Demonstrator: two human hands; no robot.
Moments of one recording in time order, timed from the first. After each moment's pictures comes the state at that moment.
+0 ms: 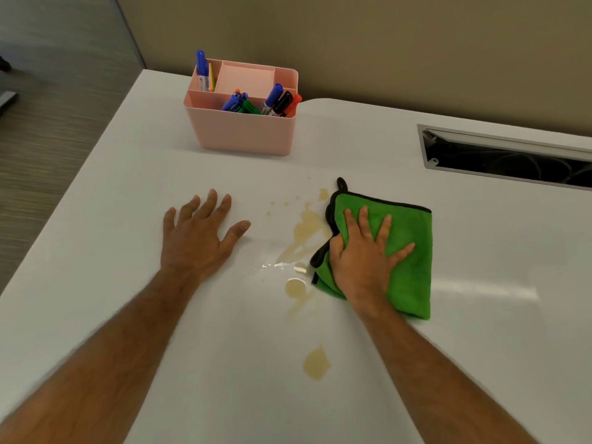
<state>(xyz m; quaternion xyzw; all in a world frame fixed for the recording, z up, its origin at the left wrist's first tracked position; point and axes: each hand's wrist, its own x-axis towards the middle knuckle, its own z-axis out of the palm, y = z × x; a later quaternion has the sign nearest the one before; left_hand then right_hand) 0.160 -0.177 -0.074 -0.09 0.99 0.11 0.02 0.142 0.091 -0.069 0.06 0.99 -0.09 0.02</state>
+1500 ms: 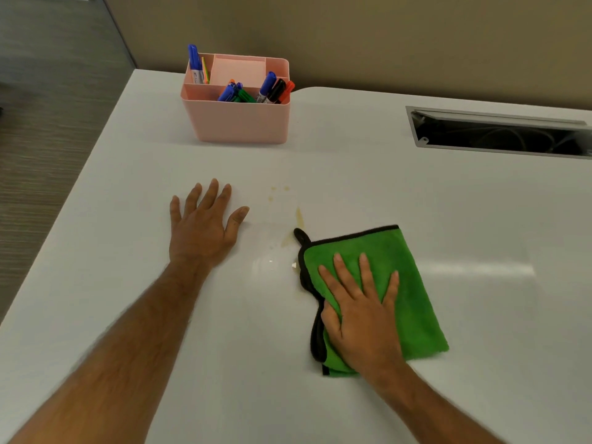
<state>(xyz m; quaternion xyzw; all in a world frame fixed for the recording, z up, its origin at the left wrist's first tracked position) 0.166 -0.184 -0.082 -0.06 0.99 0.12 -0.01 0.277 0.100 -0.076 -0.12 0.99 -0.04 0.01</state>
